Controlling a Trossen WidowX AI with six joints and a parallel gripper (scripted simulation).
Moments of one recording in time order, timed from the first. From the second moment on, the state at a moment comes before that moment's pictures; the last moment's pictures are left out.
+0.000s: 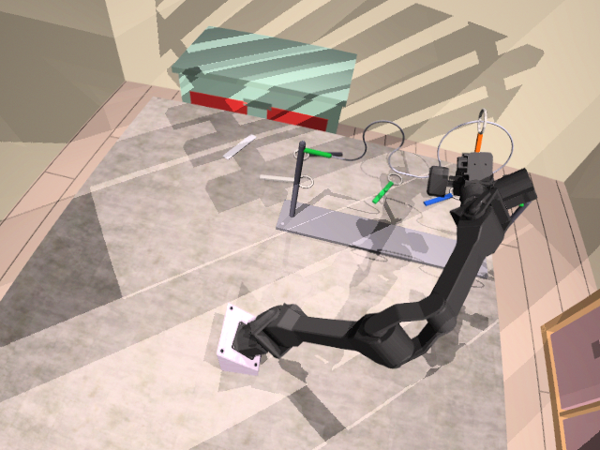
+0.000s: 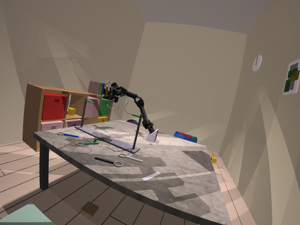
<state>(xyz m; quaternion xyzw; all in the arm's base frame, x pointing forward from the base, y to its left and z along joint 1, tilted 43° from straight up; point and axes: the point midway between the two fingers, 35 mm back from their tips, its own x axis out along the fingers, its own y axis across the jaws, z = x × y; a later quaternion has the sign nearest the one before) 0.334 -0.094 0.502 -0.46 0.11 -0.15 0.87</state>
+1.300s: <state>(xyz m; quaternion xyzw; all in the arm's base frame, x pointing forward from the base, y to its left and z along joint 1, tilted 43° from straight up) 0.331 -0.101 0.518 -0.65 0.07 -0.20 0.73</state>
